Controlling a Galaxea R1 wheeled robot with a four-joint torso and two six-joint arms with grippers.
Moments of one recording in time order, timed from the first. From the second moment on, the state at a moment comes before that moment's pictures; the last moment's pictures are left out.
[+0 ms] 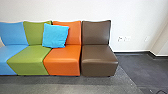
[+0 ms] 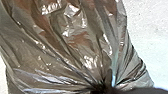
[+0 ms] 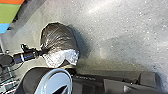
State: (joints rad) left arm 0.92 2.87 -2.56 -0.42 0.43 0.05; right arm -0.90 1.98 -1.33 0.37 -0.41 0.19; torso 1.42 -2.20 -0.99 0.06
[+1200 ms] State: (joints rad) left arm 1.05 2.81 -2.48 -0.42 0.43 0.18; right arm -1.12 2.17 -1.52 0.36 -0.28 0.19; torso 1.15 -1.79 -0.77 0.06
